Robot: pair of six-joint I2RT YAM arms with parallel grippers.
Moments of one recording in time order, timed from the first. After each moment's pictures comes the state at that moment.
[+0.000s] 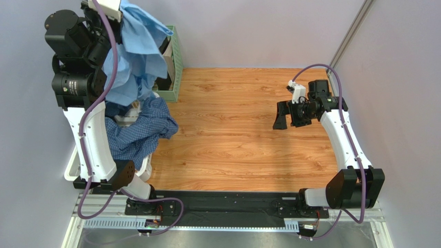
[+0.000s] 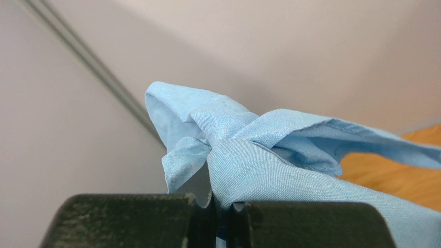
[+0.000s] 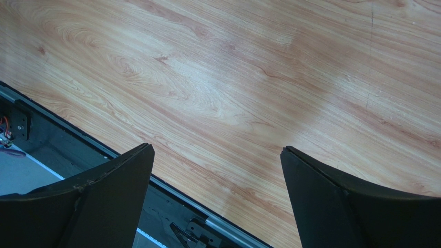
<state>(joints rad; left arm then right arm) -0.01 1.56 2.53 -0.85 0.08 0.45 0.02 1.35 1.28 -1.01 -0.47 -0.16</state>
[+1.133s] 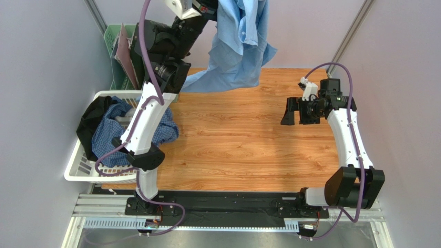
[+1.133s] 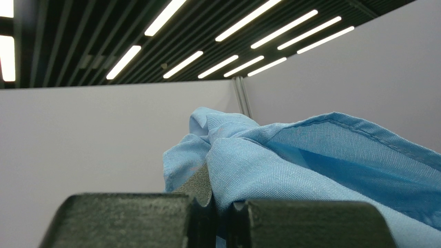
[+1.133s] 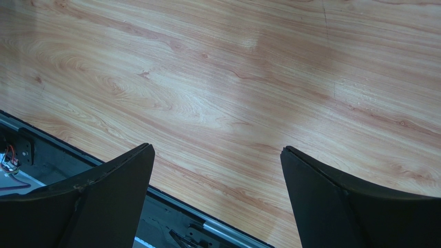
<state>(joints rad) -0.72 1.92 2.68 0.14 0.23 0.10 -0.10 1.36 1.30 -1.01 -0.47 -0.15</state>
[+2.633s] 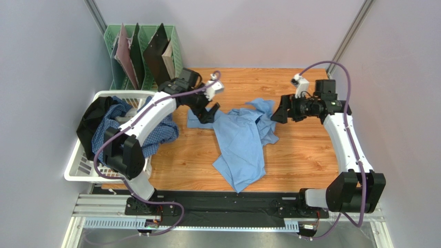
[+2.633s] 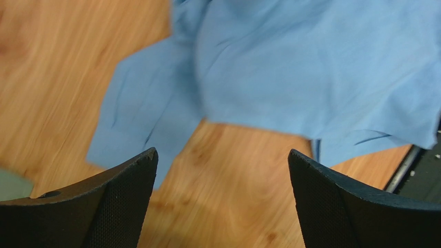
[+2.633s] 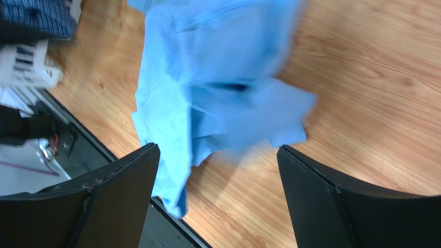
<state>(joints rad) -0.51 1.69 1.52 -0.77 0.44 0.46 -0.06 1.31 1.23 -0.80 -0.73 -0.12</state>
